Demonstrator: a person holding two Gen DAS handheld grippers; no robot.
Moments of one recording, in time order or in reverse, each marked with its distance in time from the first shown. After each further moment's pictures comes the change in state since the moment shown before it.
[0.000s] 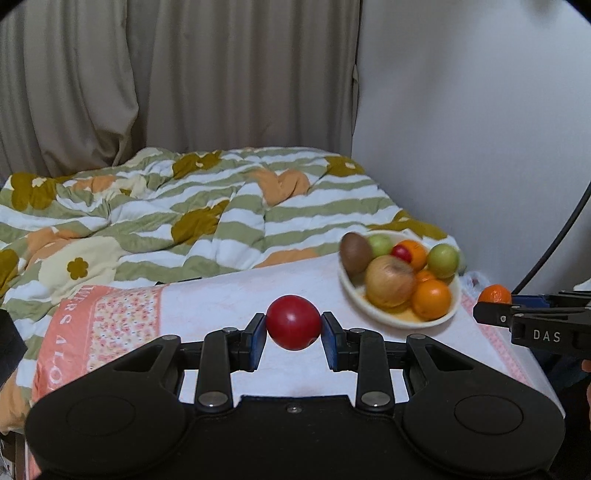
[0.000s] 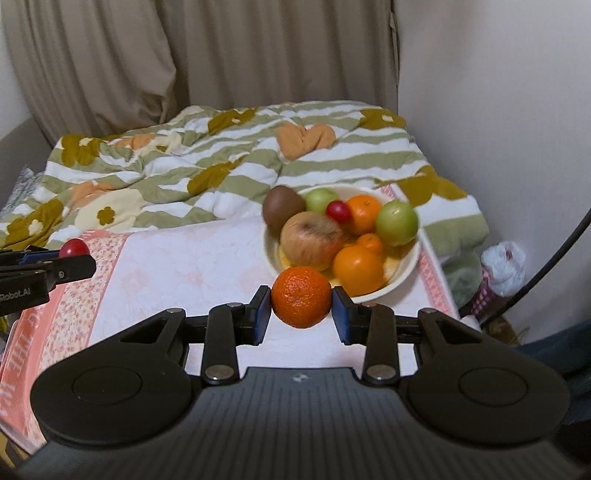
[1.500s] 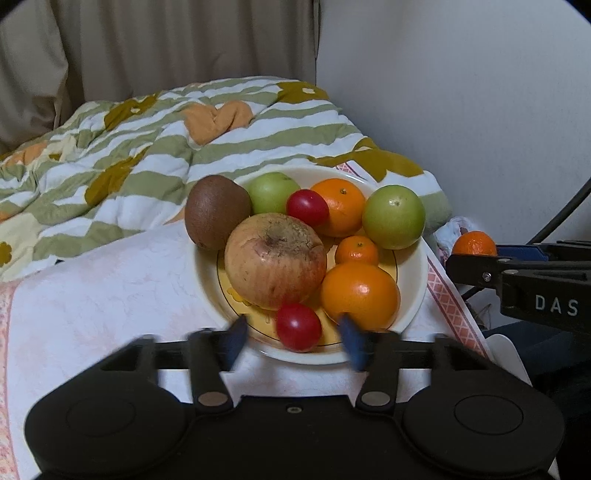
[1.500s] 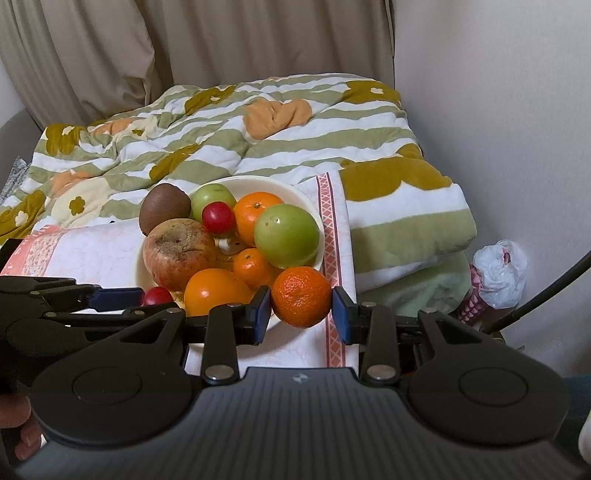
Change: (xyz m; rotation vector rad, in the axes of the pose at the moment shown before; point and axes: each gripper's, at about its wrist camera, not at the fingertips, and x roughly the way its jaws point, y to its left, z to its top) left arm 0.164 -0.135 0.014 0.065 0.232 -0.028; right arm 0.099 -0.132 0.030 0.008 0.104 0.046
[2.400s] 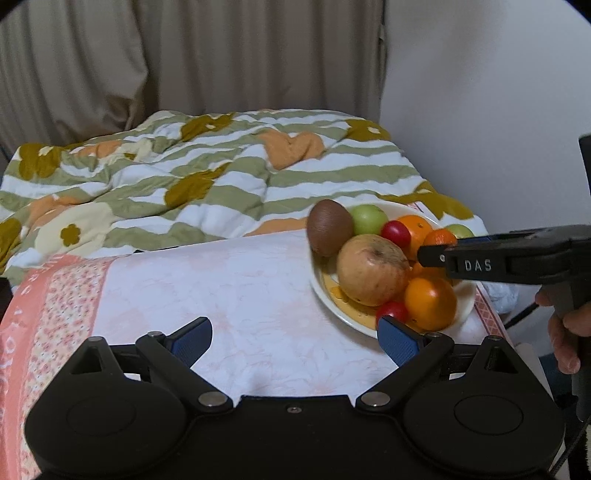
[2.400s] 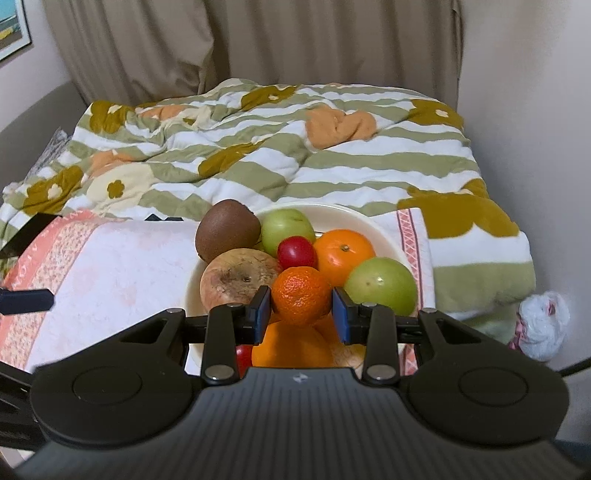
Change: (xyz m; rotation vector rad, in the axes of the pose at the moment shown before) left arm -0.068 0.054 -0.025 -0.142 -0.103 0.147; right arm 0.038 0.056 0.026 -0.163 -0.021 0.124
